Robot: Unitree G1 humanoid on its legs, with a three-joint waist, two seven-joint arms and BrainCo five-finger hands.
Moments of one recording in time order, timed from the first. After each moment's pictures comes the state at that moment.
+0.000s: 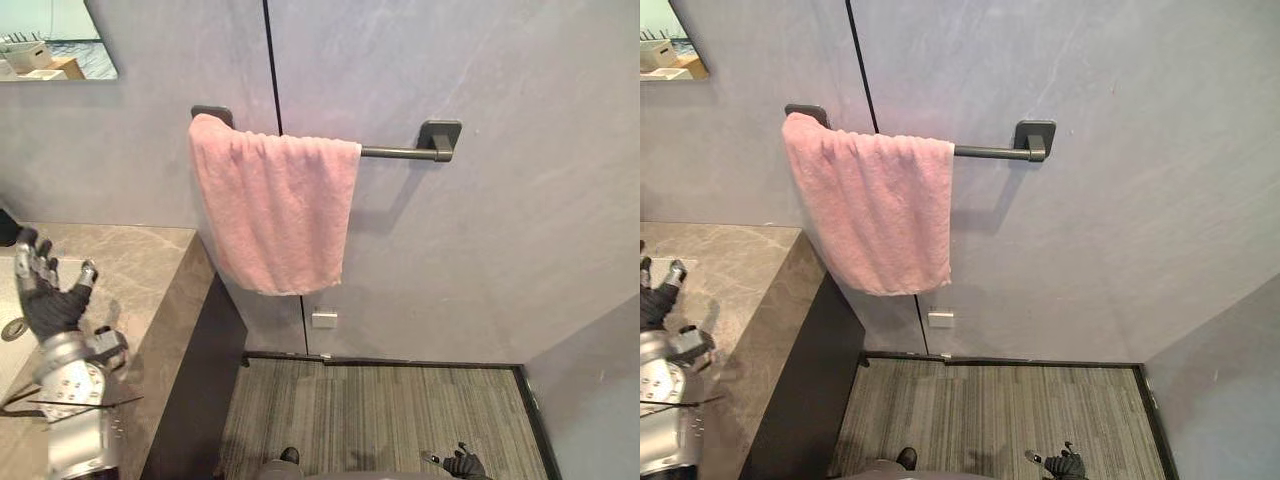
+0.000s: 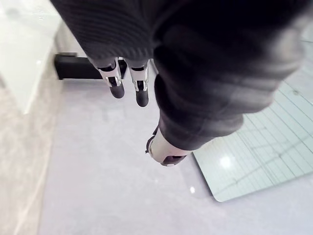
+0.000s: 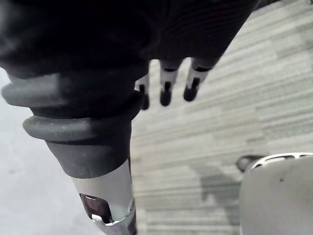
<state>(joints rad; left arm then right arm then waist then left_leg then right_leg) 0.13 0.46 0.45 -0.04 -0.27 -0.25 0.22 0.16 -0.05 -0.23 0.97 -0.01 -0.03 -0.14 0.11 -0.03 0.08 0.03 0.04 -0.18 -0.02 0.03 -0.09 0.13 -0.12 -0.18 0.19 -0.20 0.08</state>
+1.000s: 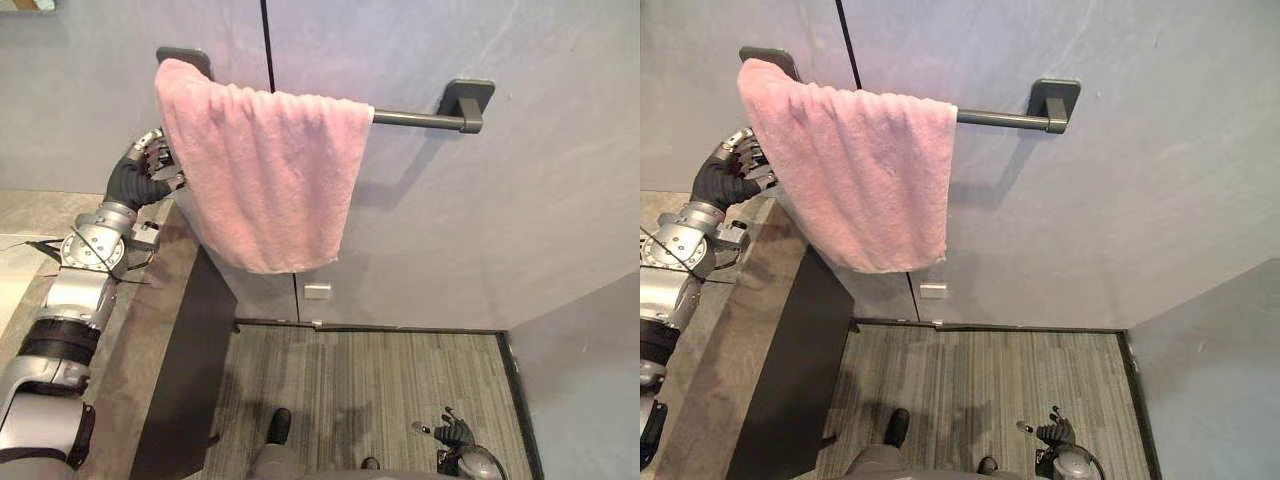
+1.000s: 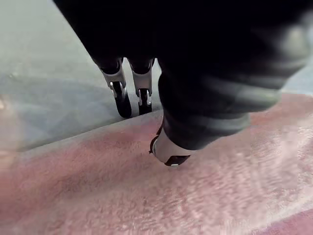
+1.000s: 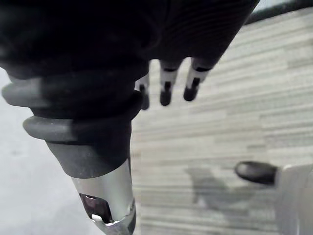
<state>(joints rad) -0.55 0.89 -0.19 0.50 -0.46 -0.24 -0.08 0.08 -0.06 -0.14 0.91 0.01 -0.04 -0.10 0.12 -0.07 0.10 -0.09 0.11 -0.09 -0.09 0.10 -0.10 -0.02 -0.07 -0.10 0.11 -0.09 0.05</state>
